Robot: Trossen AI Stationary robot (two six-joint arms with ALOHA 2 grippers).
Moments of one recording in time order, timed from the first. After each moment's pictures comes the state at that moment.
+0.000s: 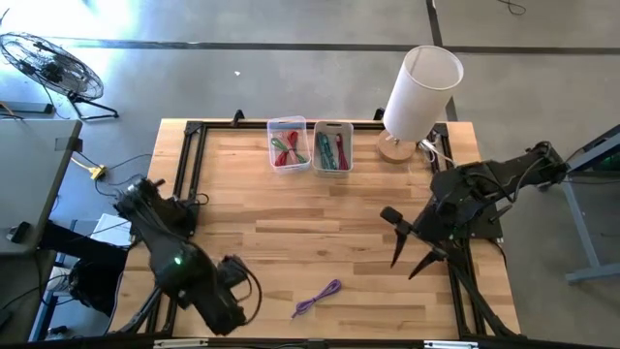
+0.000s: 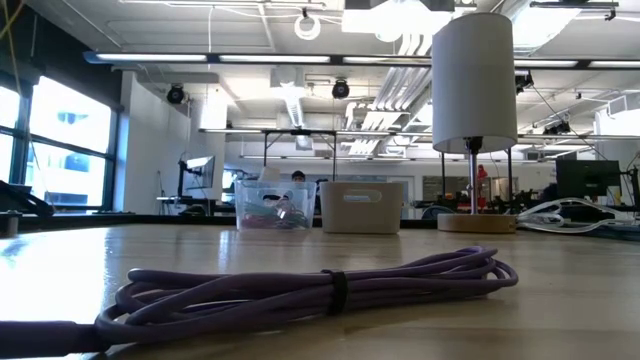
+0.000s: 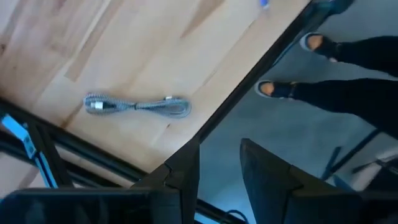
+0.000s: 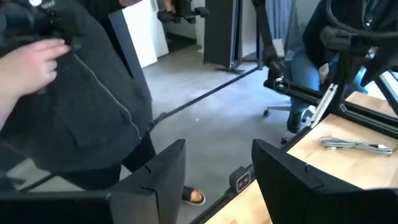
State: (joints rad) left arm -0.79 1.77 2.01 -1.57 0.06 -1.50; right arm 0.36 1.11 1.26 -0.43 -0.58 -0.04
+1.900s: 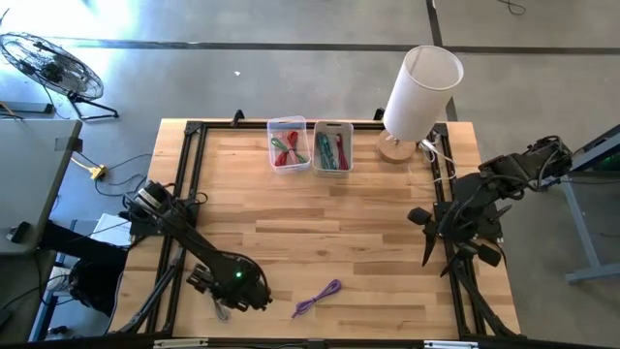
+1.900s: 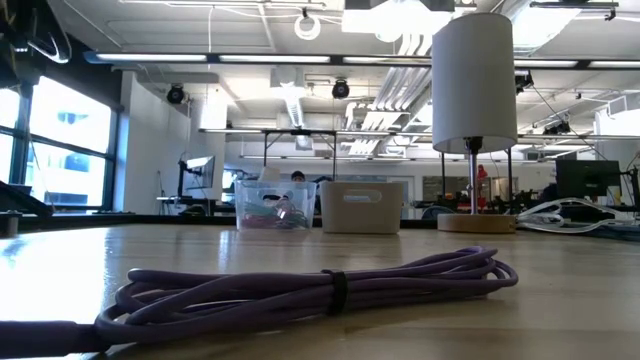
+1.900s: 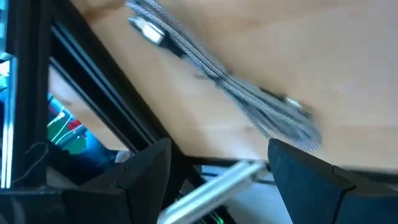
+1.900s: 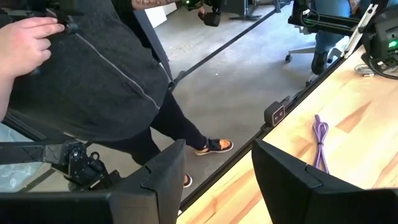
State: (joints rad) left arm -0.67 1.85 1.31 -1.21 0.54 -1.81; right arm 0.46 0.97 1.26 -0.78 -0.53 0.03
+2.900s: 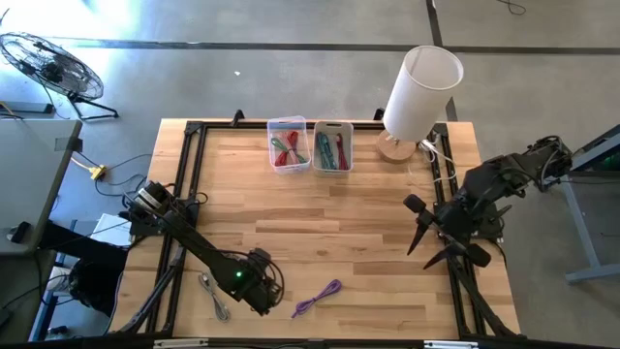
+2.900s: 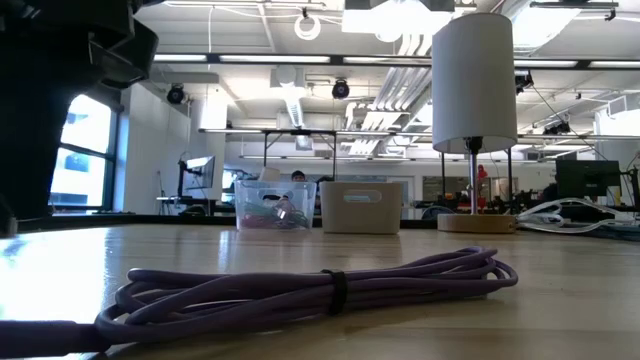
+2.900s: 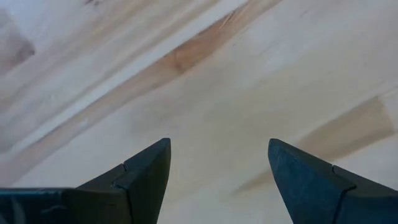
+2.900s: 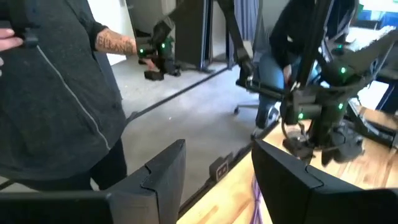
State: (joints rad) left arm -0.67 1.85 1.28 -0.90 -0.18 -1.69; right arm 0.46 0.97 1.26 -0.55 -0.34 -0.04
